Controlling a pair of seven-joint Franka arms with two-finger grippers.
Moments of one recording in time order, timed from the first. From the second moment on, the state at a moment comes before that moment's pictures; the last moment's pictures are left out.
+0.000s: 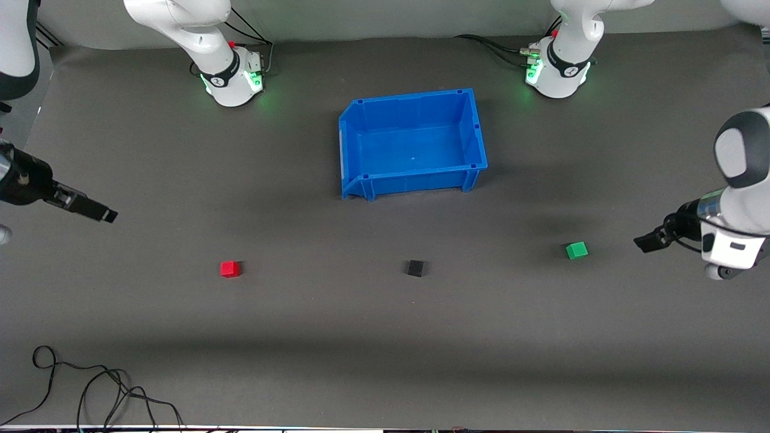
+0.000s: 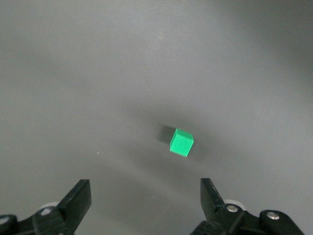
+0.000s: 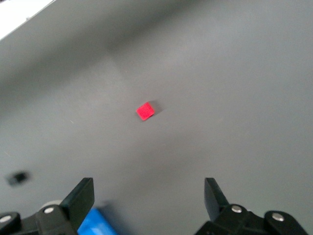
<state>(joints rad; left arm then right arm) 0.04 0.28 0.03 -1.75 -0.02 1.90 -0.57 -0.02 0.15 -0.01 -1.49 0.12 1.61 0.57</state>
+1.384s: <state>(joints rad) -0.05 0.44 0.02 -2.14 -0.09 2.56 -1.55 -0.04 0.58 -0.03 -1.70 0.51 2.10 1.03</state>
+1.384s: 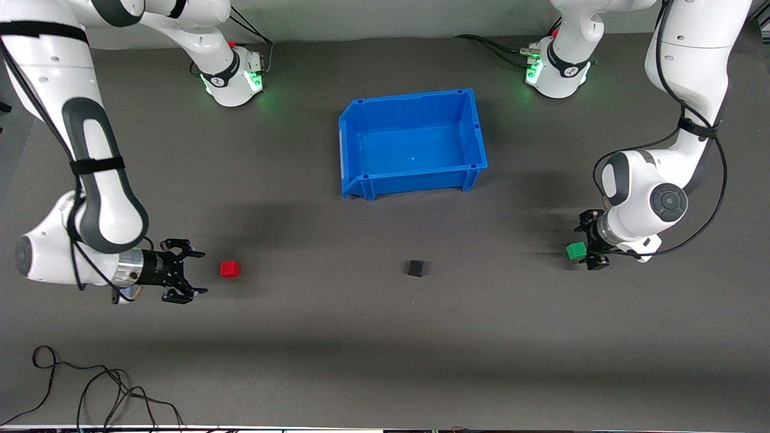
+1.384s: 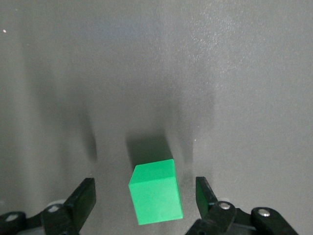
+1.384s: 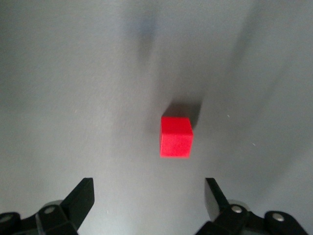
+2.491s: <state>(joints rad) -0.08 0.47 0.02 -2.12 -0.09 2.61 -1.56 -0.03 0.67 -0.02 -1.76 0.62 2.20 0.97</state>
